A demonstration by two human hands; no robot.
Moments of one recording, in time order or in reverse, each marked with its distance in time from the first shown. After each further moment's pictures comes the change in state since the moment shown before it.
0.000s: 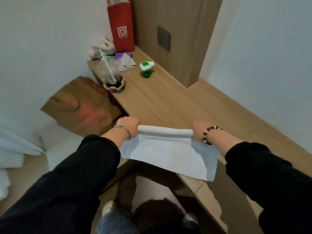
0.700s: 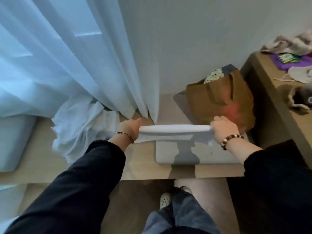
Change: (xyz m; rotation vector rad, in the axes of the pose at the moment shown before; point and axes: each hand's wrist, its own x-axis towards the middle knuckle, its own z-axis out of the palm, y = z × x) left_hand -0.253 -0.509 0.223 -0.241 -0.002 -0.649; right_hand 0.130 -0.559 0.011 -0.373 0.391 -0.459
